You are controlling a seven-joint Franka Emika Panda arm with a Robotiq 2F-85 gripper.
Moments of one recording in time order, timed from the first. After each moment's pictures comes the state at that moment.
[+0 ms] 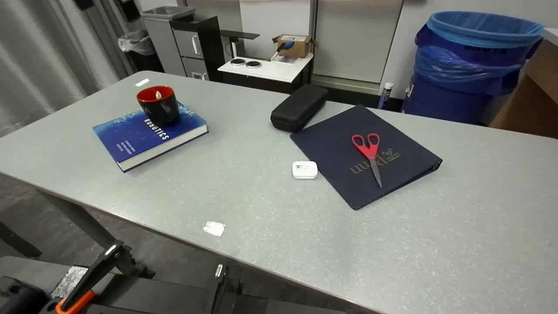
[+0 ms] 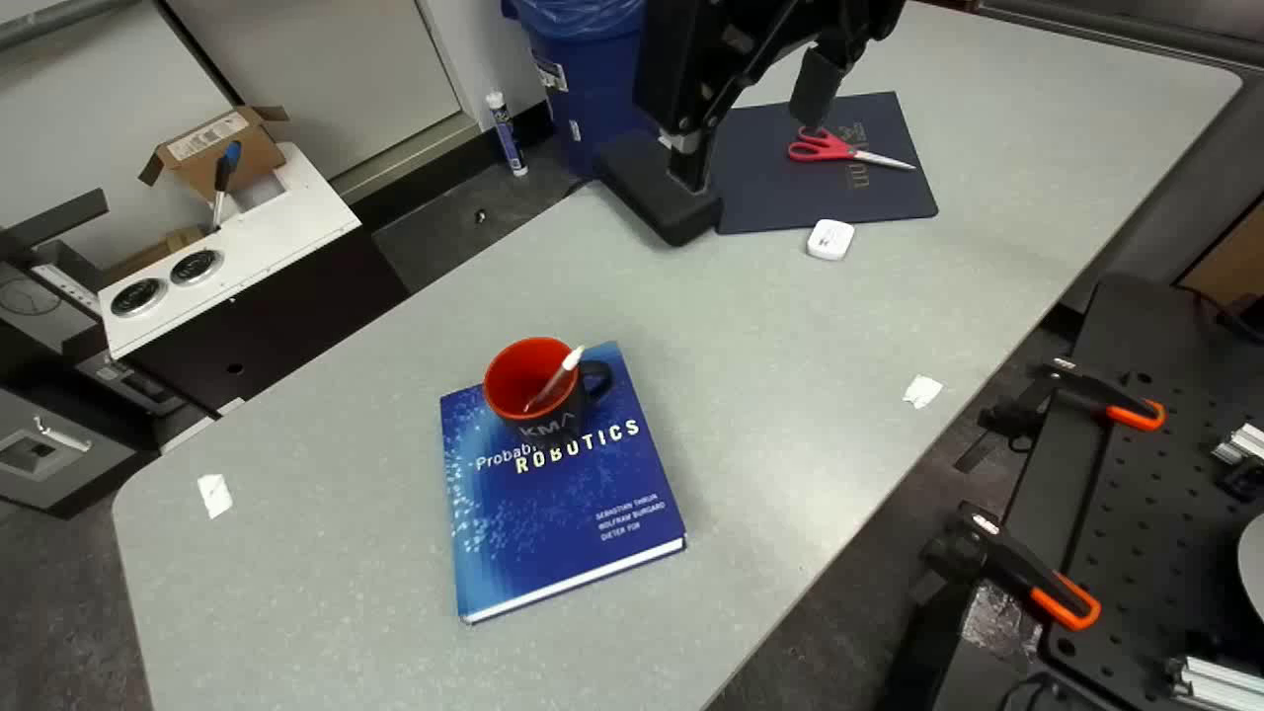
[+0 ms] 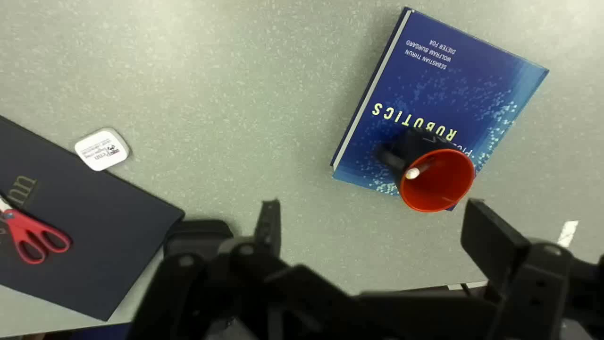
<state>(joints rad) 0.01 -0.48 0.19 -2.58 0.10 2.34 0.38</state>
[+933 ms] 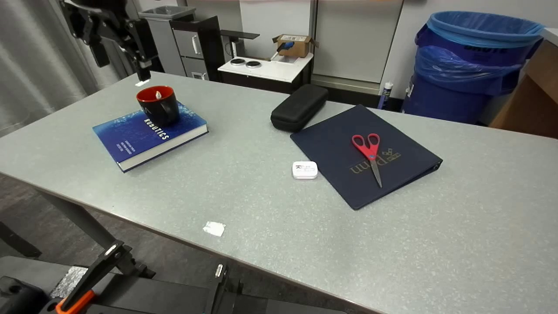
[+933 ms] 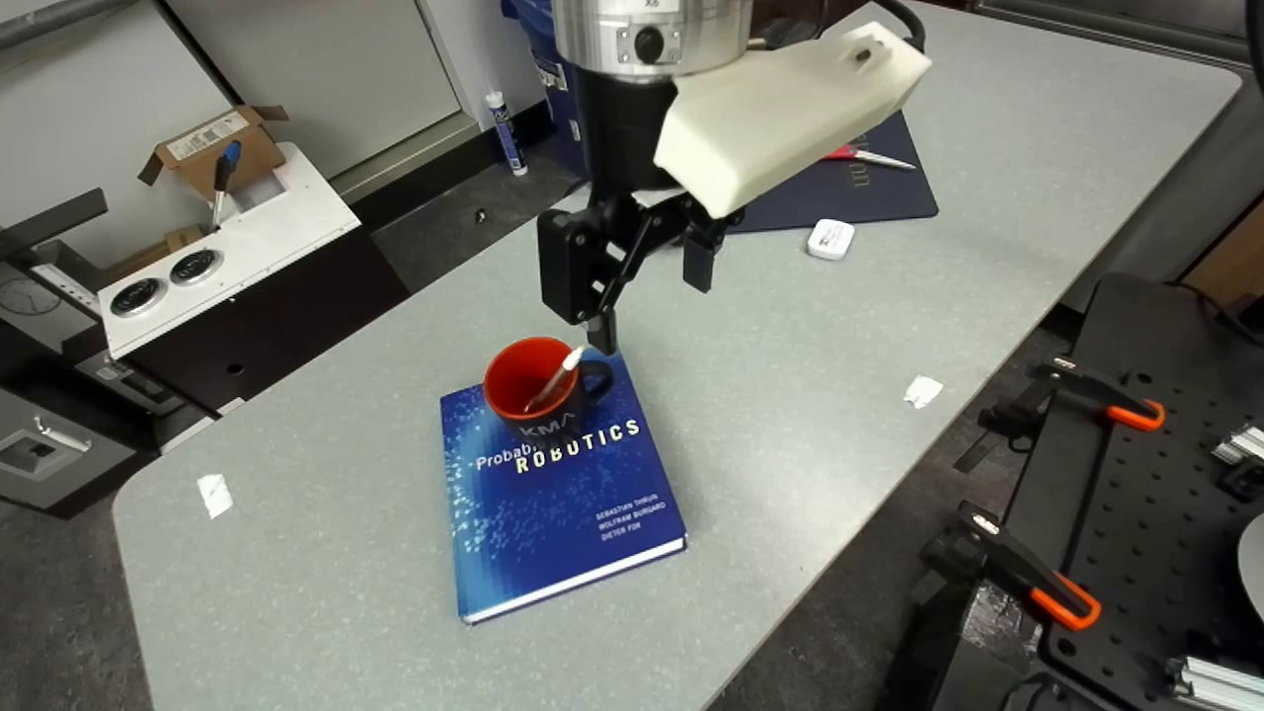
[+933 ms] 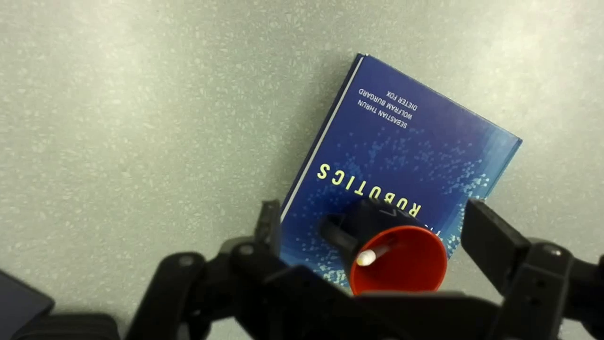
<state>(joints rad) 0.08 -0.05 0.17 -2.40 0.24 2.40 0.23</state>
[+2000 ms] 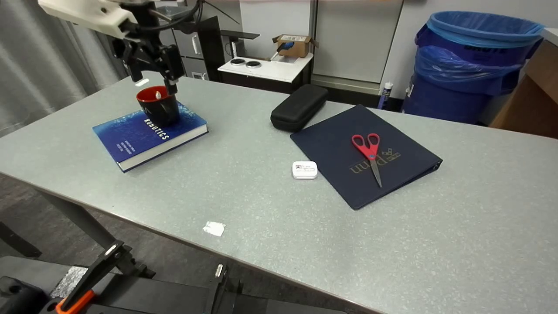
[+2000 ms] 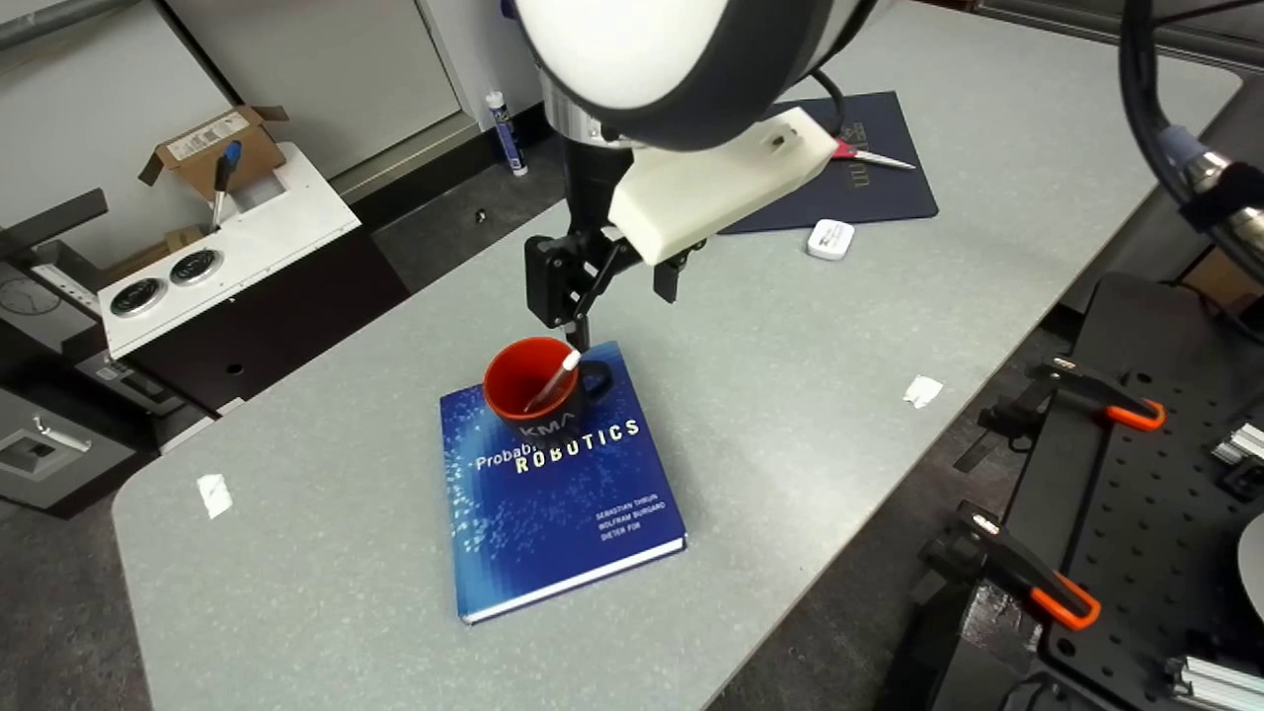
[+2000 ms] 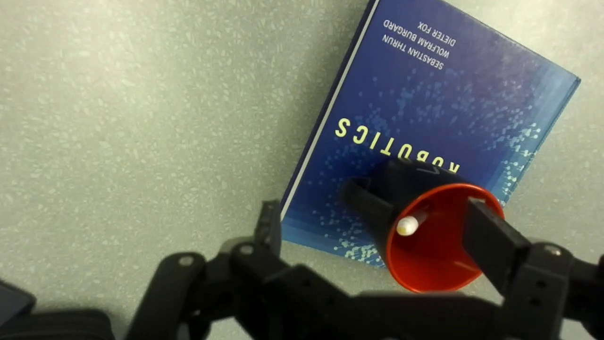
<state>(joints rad) 0.08 0.14 0.14 -2.32 0.23 2.55 0.24</state>
